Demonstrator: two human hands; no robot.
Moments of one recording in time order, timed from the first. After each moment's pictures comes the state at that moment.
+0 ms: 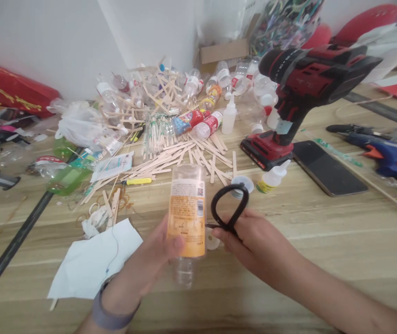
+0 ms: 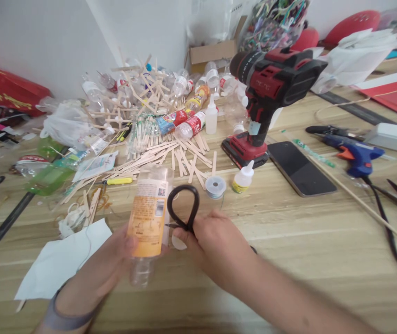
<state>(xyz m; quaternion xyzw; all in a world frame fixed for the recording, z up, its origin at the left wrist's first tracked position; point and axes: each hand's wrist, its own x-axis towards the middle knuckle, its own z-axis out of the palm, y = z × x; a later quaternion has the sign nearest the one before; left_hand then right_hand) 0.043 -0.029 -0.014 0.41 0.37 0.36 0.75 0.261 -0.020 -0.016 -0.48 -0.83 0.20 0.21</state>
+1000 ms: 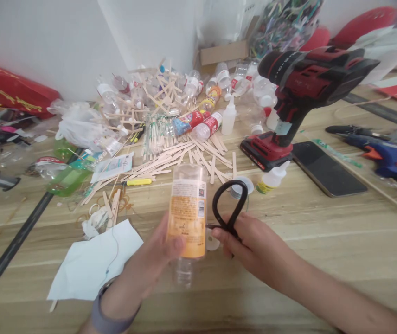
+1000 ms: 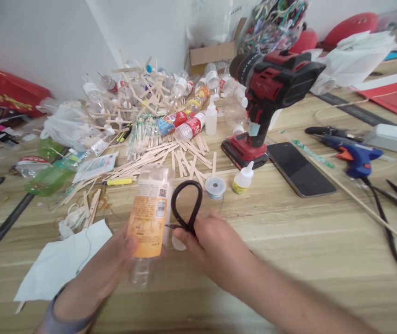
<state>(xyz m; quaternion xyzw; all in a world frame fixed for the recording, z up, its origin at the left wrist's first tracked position) 0.047 -0.031 -0.010 0.39 0.39 0.38 0.74 0.260 -0.020 -0.015 -0.49 -0.78 0.31 0.22</state>
